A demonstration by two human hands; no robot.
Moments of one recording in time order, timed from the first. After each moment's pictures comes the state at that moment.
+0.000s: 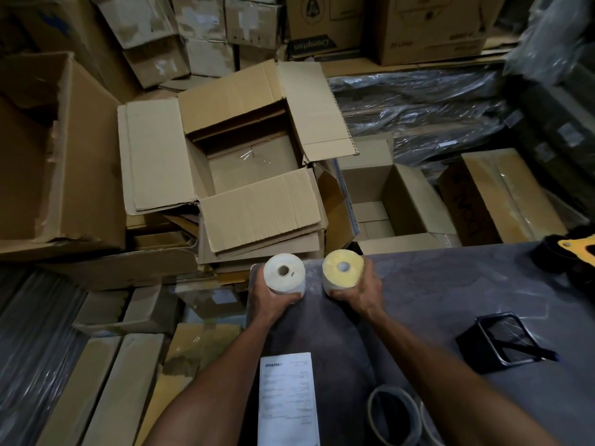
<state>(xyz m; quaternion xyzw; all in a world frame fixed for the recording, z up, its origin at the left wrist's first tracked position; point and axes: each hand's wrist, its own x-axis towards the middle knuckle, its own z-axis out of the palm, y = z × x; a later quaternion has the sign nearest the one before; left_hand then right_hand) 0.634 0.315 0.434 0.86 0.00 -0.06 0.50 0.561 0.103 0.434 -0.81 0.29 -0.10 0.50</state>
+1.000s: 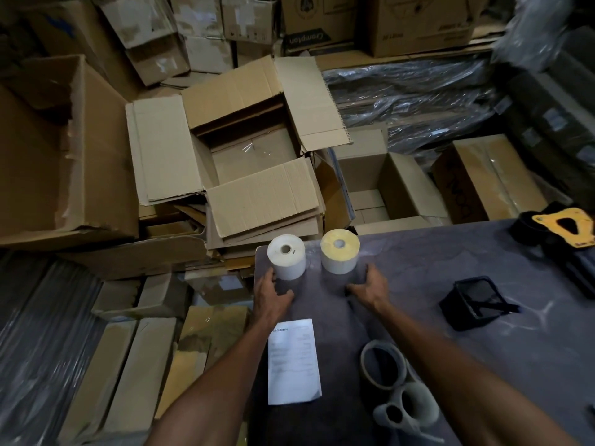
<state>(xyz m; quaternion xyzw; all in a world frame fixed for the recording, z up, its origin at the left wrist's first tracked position) 0.577 0.340 0.446 0.89 -0.02 -0.13 0.44 0.500 0.115 0.454 -0.82 0.36 -0.01 0.45</state>
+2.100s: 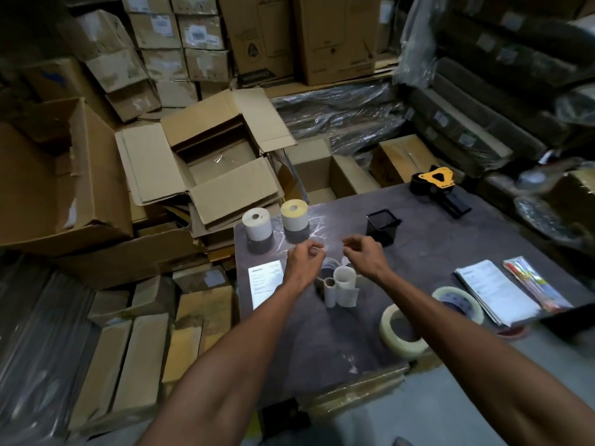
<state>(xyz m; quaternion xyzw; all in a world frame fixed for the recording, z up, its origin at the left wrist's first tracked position) 0.341 0.305 0.575 0.84 -0.24 -0.13 0.47 0.258 0.155 0.572 -0.85 0.29 -0.16 0.42</state>
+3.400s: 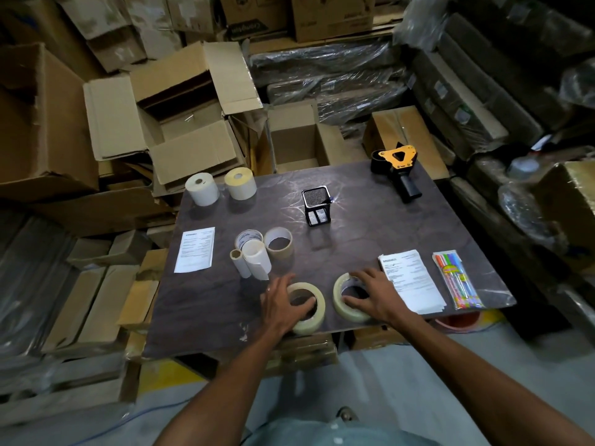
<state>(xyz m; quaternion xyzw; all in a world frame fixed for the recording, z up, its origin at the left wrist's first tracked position) 0.140 0.192 0.470 0.92 -0.15 -0.13 0.33 0.051 -0.053 0.457 -0.95 0.12 0.01 0.28</state>
